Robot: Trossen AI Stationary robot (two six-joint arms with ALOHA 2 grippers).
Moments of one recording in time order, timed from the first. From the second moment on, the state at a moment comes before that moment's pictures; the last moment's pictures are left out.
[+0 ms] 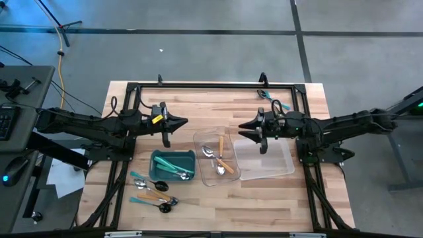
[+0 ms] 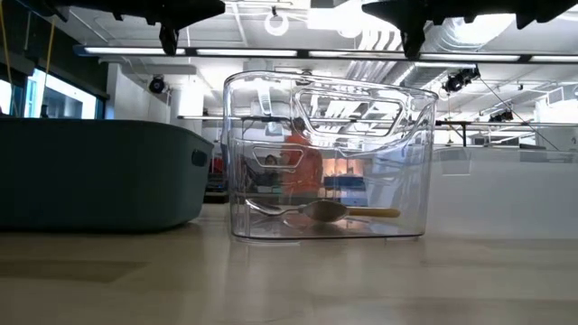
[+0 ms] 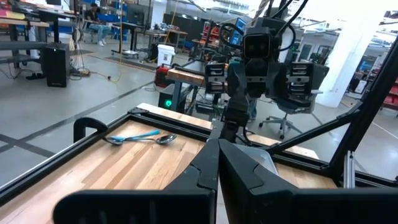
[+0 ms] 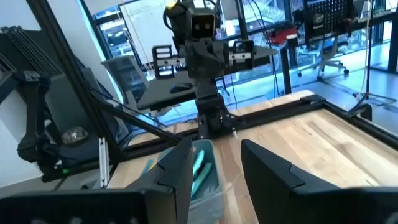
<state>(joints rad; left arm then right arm) -0.03 0.86 0.52 0.36 -0.25 -0.21 0.05 0.98 0.57 0.41 0.07 0.26</state>
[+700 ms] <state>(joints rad) -0.03 0.86 0.52 0.36 -0.25 -0.21 0.05 0.98 0.57 0.40 0.06 0.27</state>
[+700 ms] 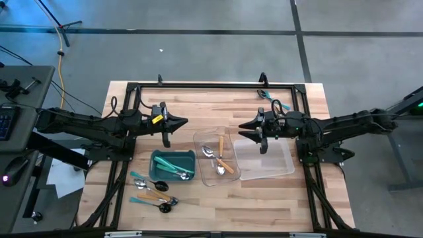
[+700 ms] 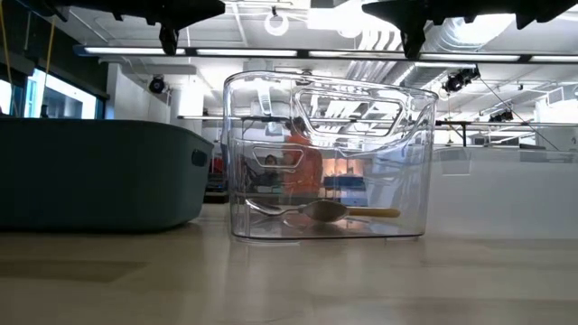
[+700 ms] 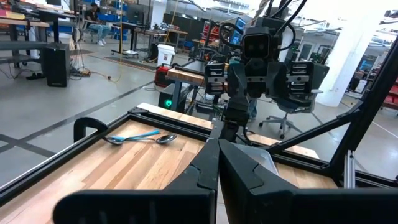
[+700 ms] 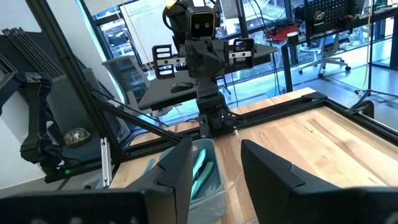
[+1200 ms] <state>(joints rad) -0.03 0.86 0.52 0.36 -0.25 -0.21 0.05 0.98 0.57 0.40 0.05 0.26</state>
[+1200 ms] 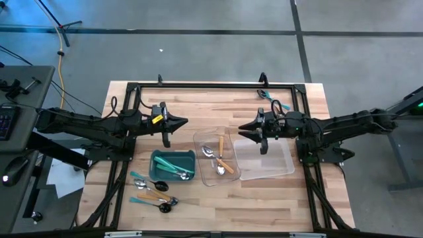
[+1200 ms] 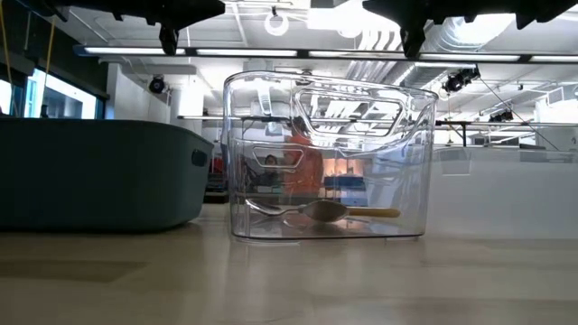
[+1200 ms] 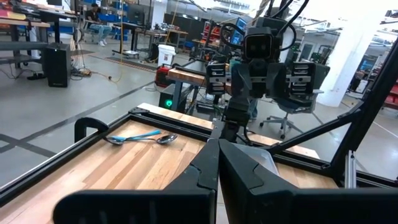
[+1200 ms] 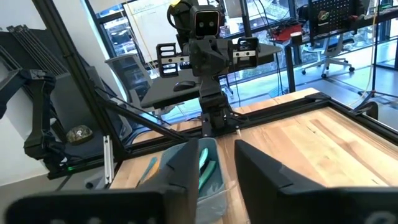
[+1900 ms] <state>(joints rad) -0.03 0.86 0.52 0.36 -0.25 -0.21 0.05 0.98 0.57 0.38 0.05 0.29</state>
